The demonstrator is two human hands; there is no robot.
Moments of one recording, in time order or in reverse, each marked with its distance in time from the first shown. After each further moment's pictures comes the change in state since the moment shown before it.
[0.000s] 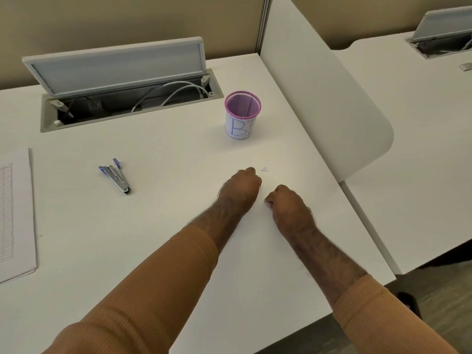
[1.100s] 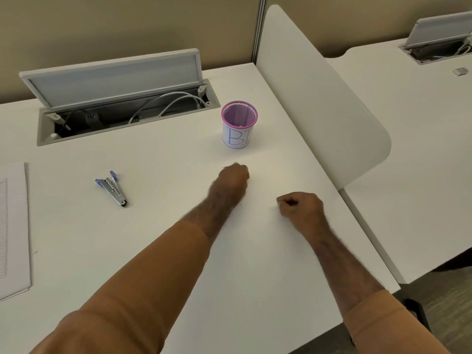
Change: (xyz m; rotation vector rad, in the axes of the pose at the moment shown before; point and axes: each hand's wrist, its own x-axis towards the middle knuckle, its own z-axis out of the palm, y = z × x) left_hand 0.034 -0.032 -0.004 -0.144 0.174 -0.020; right_hand 0.003 0.020 -0.023 0.606 0.208 0.247
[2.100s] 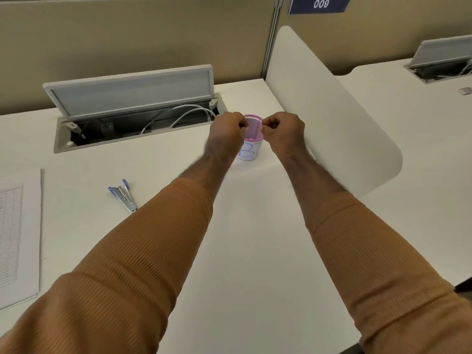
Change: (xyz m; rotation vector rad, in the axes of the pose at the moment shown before) left_hand 0.064 0.009 -0.114 -0.179 0.340 -0.055; right_hand 0.105 -0.158 0.012 0.082 0.185 -0.370
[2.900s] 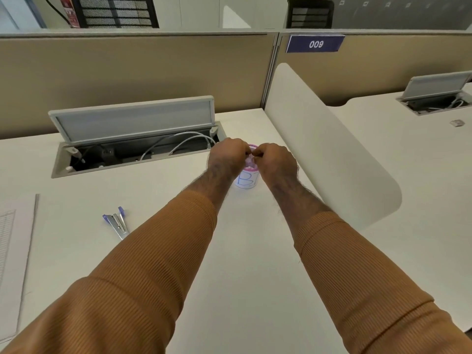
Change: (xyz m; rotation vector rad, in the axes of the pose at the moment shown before) left_hand 0.032 0.006 0.004 0.322 -0.249 0.056; right_hand 0.020 0.002 0.019 -0.507 -0.113 -0.096
